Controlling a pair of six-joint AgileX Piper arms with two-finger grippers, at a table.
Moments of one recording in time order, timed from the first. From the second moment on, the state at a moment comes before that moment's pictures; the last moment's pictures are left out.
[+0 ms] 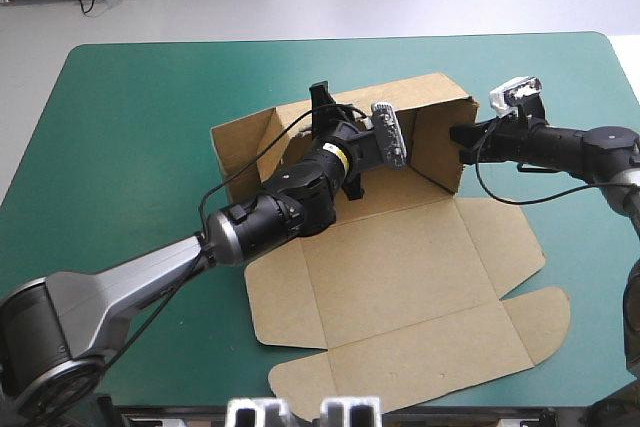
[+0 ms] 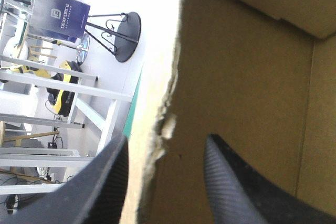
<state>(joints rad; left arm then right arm) -0.96 1.68 -1.44 1.01 0.65 -0.12 -0.15 1.64 -1.09 1.28 0.82 -1.47</state>
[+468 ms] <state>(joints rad) -0.92 1.56 -1.44 1.13 0.71 -0.18 -0.10 1.63 -1.10 1.26 0.80 -1.39</state>
